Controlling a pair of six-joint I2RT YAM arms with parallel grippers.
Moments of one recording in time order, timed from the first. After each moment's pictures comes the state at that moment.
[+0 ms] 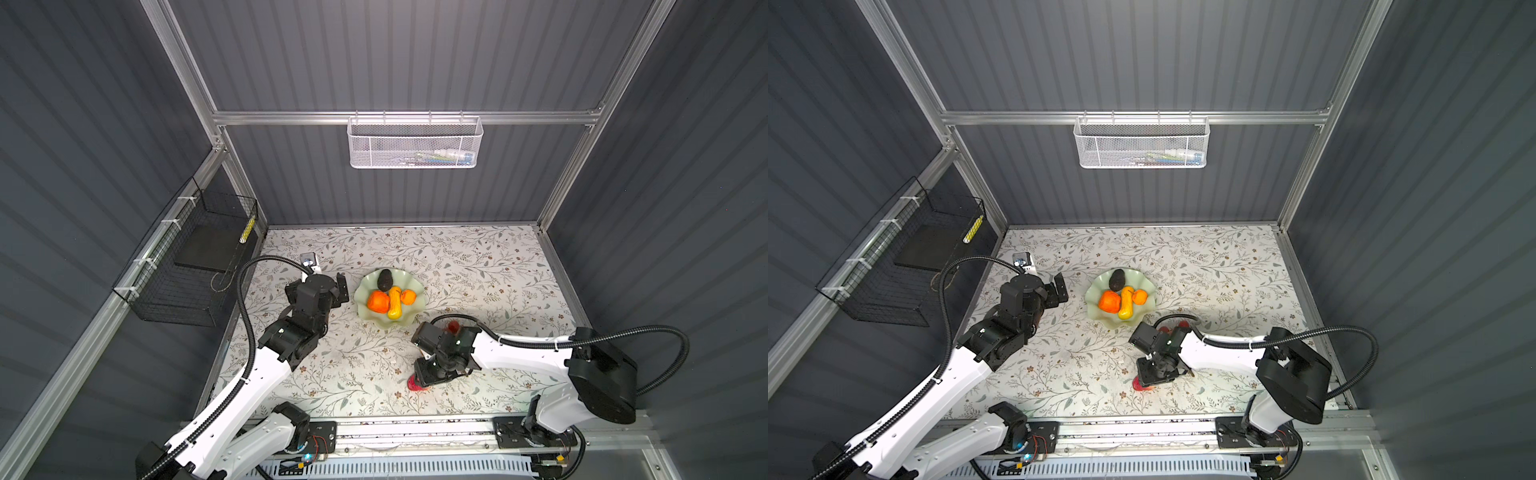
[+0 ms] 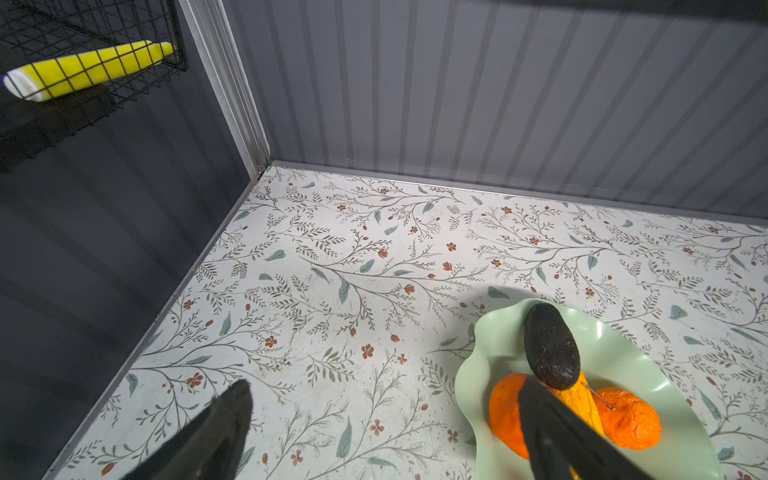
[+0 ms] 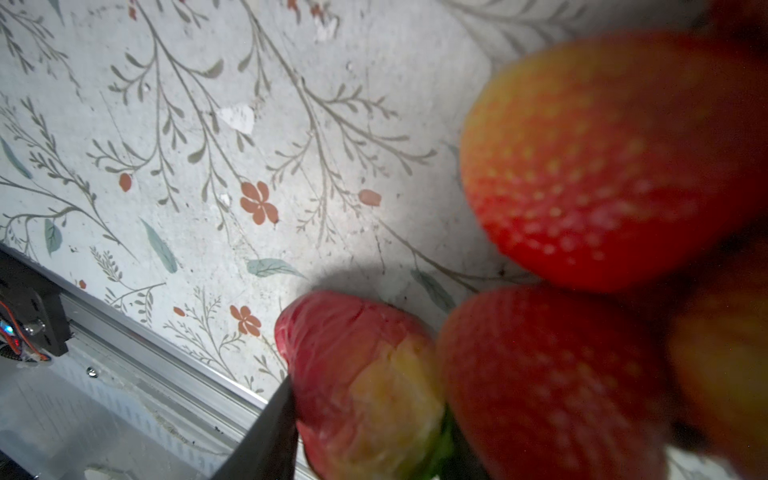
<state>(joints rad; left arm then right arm) -0.55 0.94 0.85 -0.39 -0.59 -0.31 1.05 1.53 0.84 -0.59 -0.17 0.77</state>
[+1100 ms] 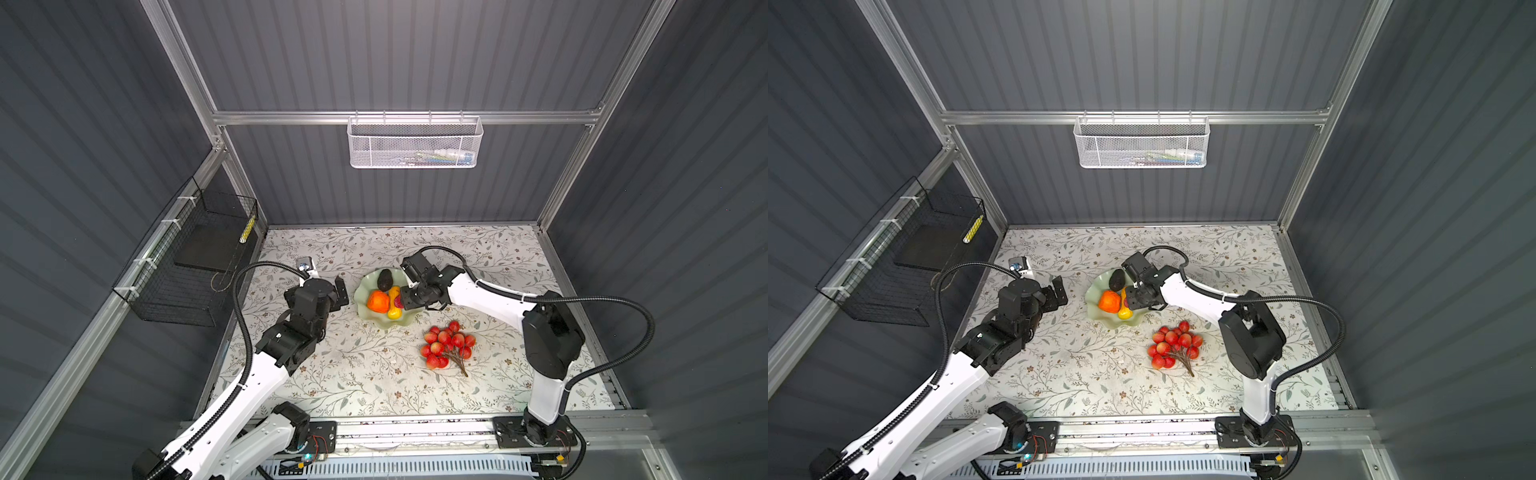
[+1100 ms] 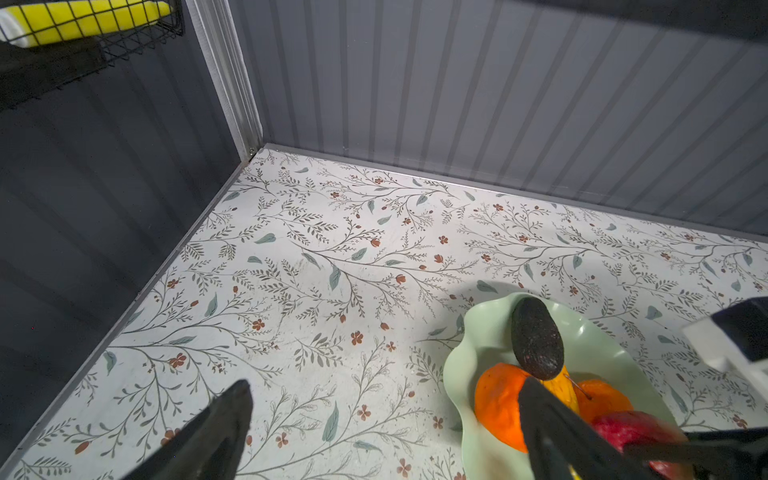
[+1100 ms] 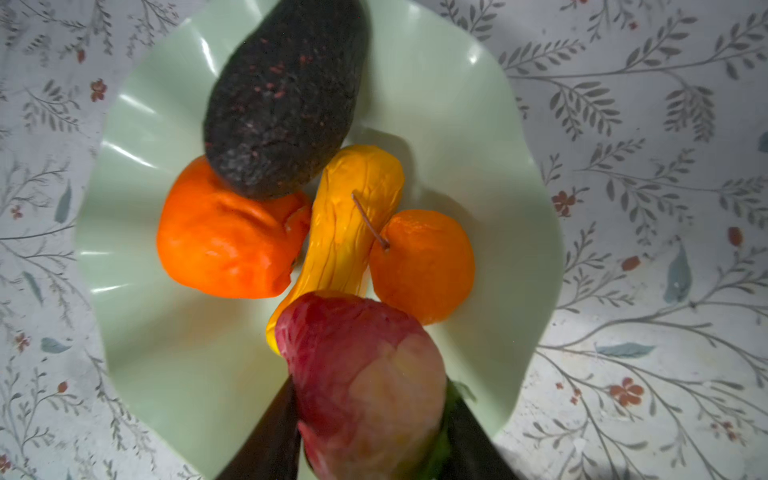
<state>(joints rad) -0.55 0.90 0.82 -0.40 -0.57 -0.39 0.75 1.90 1.44 -0.61 0.04 0.41</state>
